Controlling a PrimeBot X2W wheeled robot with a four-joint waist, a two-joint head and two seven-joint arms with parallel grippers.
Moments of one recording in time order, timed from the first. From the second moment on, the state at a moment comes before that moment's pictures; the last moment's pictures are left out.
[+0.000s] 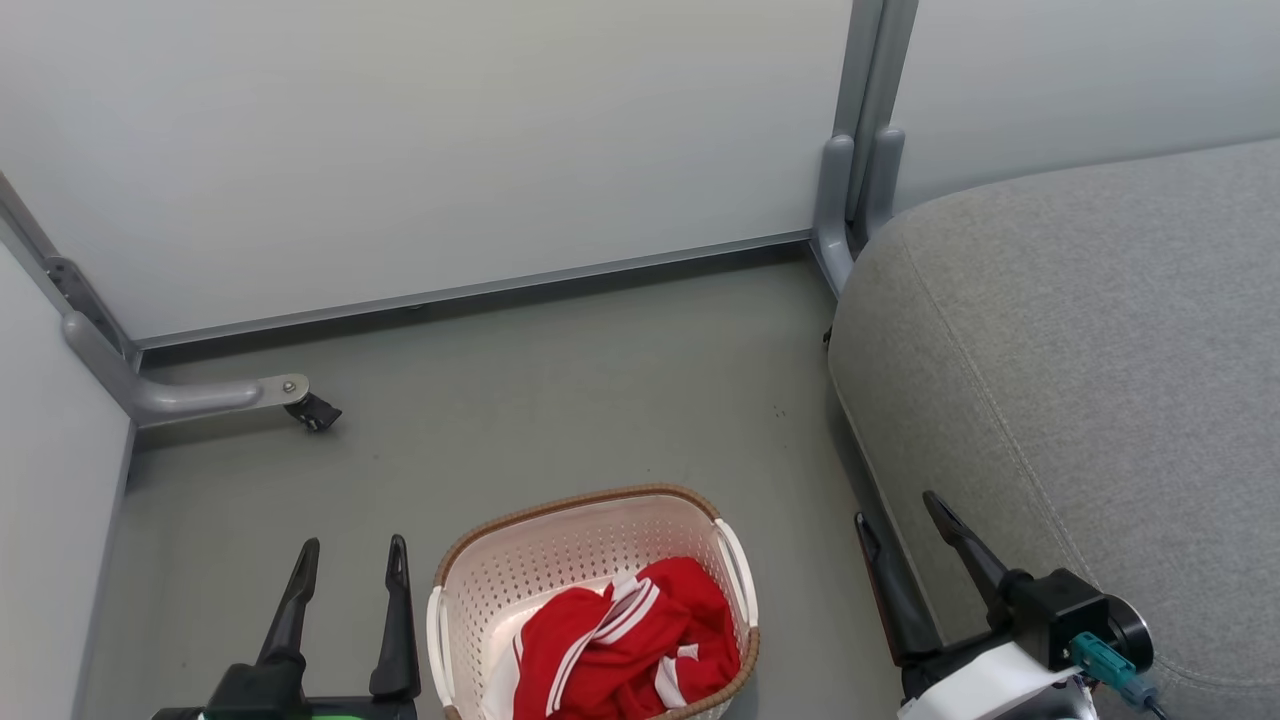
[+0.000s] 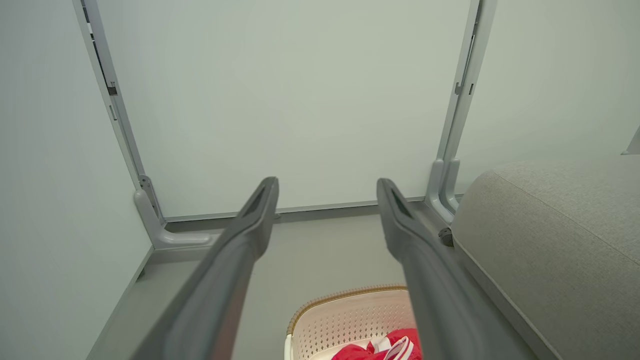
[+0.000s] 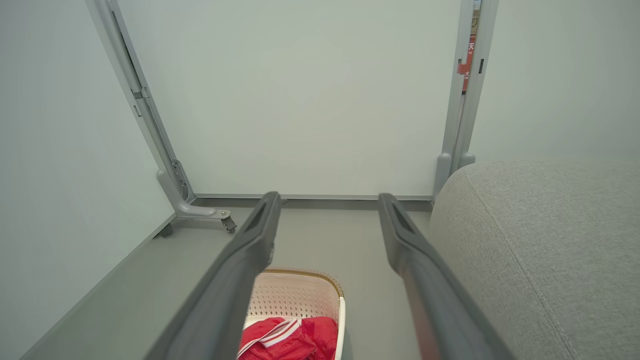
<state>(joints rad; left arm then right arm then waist) 0.15 0.05 -0.08 0.04 -0.14 -0.05 -0.26 0.02 -0.05 0.18 0.12 0.17 0.13 -0.26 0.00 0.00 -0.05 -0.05</state>
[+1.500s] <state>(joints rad) -0.18 0.05 -0.25 0.19 0.00 -0.10 -0.26 -0.19 -0.05 0.09 0.03 0.11 0.13 -0.26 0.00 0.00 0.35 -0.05</state>
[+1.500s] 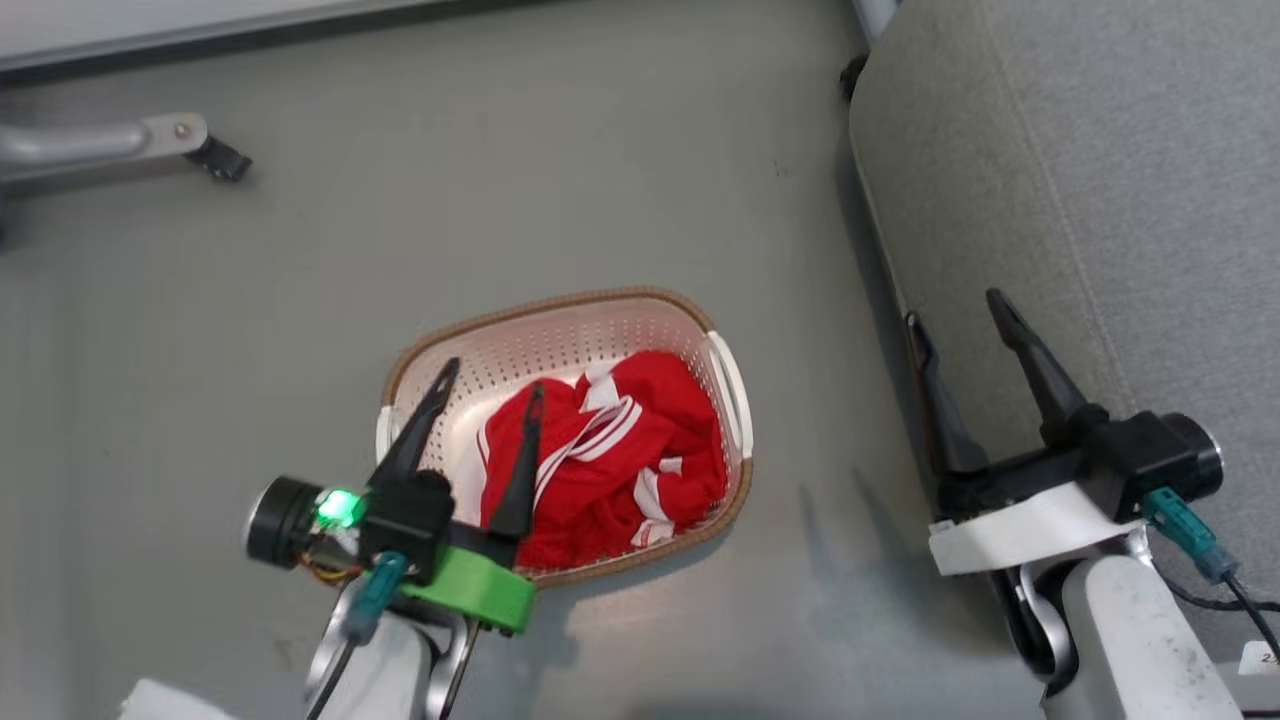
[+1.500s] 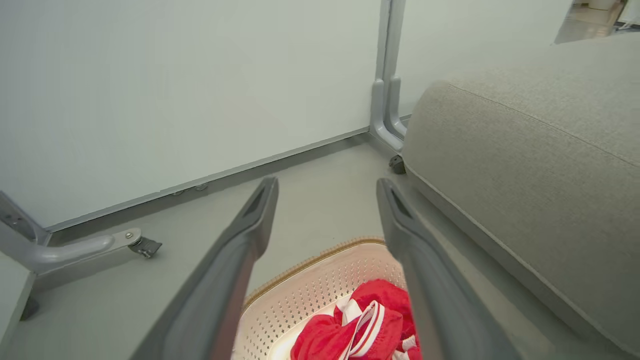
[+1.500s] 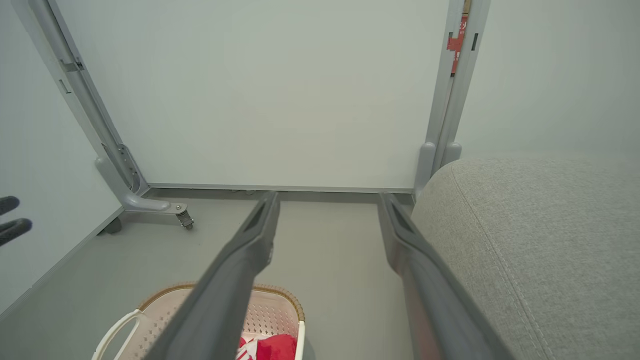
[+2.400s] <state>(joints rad) -1.08 0.14 -1.09 1.11 -0.11 -0.13 -0.23 -0.40 -0.05 0.09 -0.11 0.14 0.13 -0.26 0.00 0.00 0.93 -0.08</state>
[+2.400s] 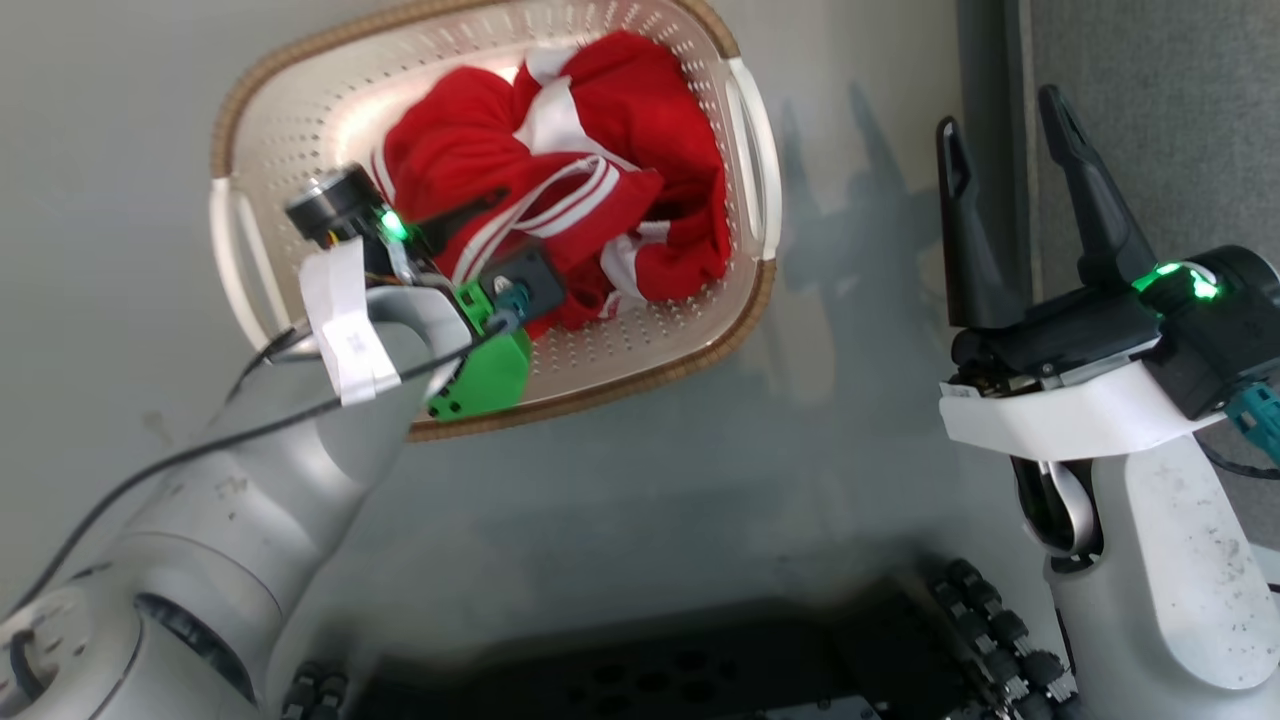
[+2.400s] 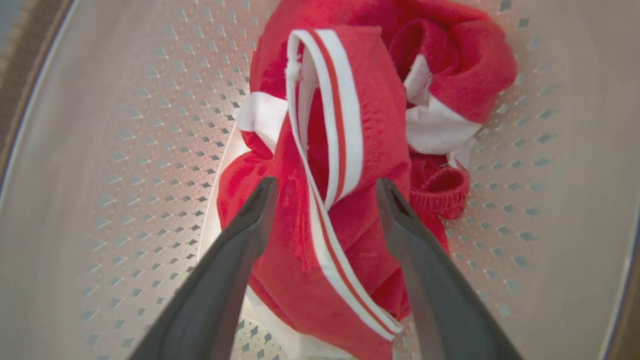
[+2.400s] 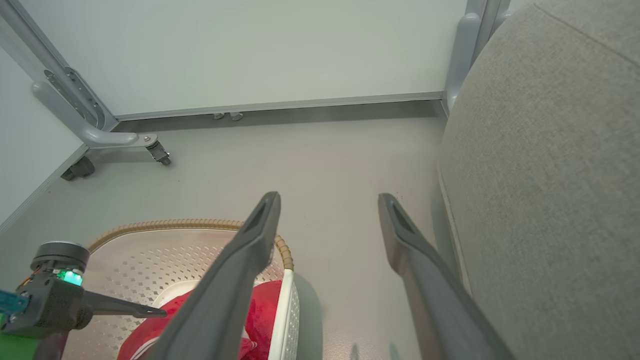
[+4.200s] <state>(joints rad) -0.77 0.18 -0.93 0.96 -0.42 0.10 -0.26 -0.26 -0.05 0.24 0.08 0.18 0.13 -0.26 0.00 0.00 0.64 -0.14</state>
